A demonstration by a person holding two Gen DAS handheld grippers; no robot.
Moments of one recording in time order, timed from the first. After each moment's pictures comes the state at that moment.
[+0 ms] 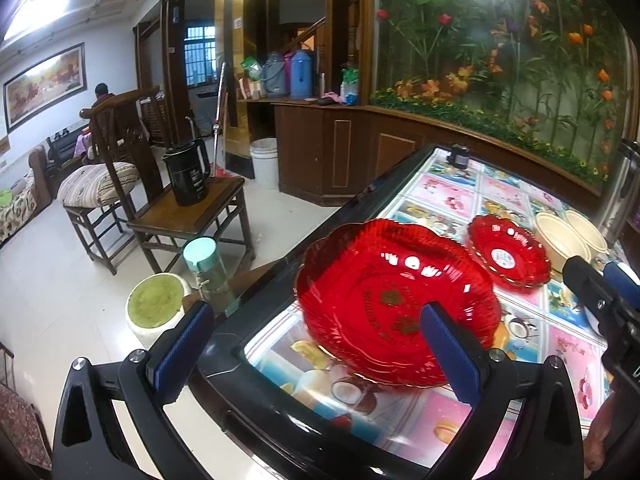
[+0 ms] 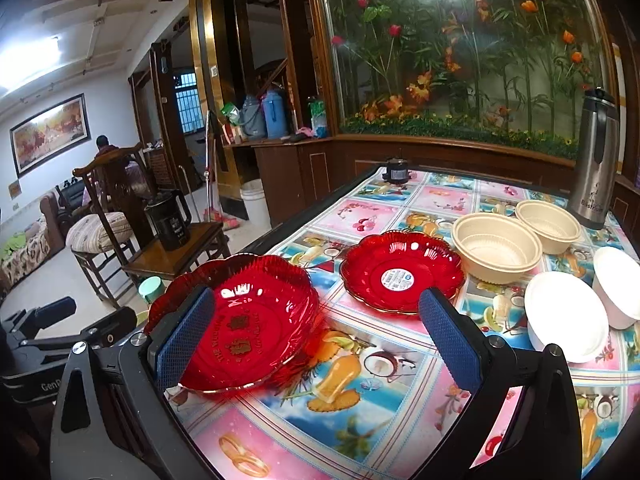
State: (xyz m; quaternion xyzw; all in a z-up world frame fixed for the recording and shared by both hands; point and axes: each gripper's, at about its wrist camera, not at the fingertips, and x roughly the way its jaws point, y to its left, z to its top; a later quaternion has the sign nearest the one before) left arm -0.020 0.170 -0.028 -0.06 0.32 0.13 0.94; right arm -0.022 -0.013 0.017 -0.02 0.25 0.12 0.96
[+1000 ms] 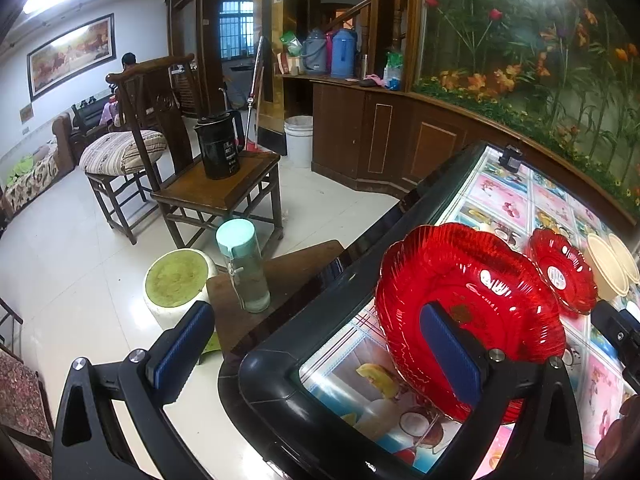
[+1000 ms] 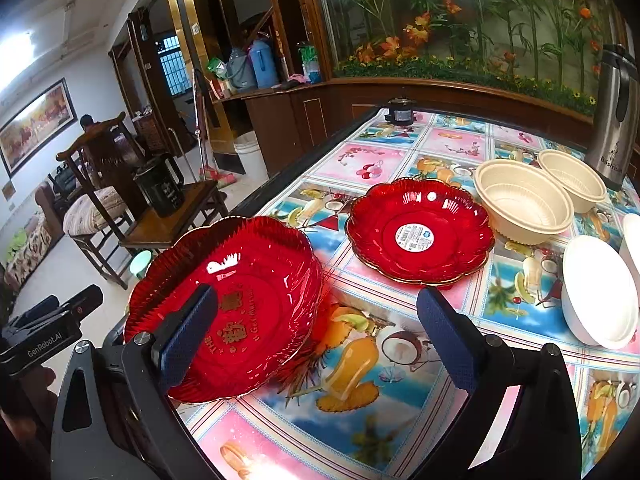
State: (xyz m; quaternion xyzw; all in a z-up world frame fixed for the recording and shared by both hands) left arm 0.004 0.223 -0.047 -0.09 0.35 0.18 0.92; right arm 0.029 0.001 -0.013 0.00 0.35 0.11 0.93
